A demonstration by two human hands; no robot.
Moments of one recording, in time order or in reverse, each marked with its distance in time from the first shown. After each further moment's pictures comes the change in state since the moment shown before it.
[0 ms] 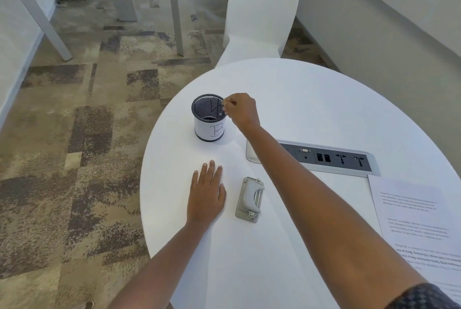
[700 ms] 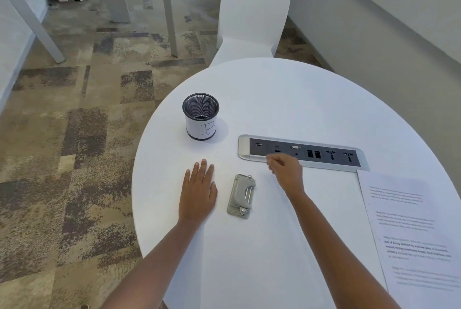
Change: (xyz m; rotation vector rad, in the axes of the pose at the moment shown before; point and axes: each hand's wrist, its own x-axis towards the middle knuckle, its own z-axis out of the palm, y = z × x) left_hand -0.001 -0.001 0.001 0.017 -0.009 -0.016; right_hand -0.098 0.128 -0.064 -0.011 0.159 0.265
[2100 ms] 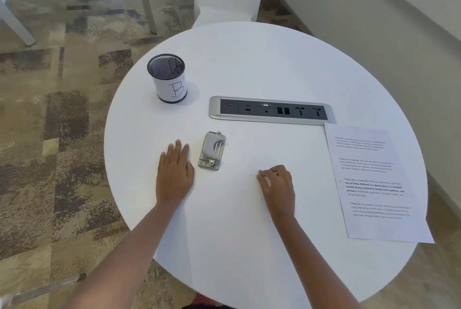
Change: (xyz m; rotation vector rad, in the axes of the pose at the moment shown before) left_hand -0.059 0.031 0.003 -0.020 -0.025 -0.073; right_hand -0.114 0.110 -0.035 -0.436 0.106 -0.111
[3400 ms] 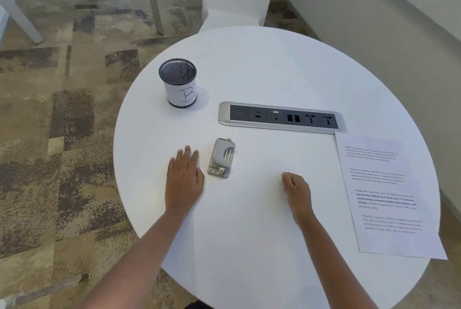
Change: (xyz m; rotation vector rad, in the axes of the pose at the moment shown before) left_hand 0.003 -0.005 0.005 -0.009 0.059 0.014; right_hand 0.022 0.003 -0.014 0.520 -0.088 0.195
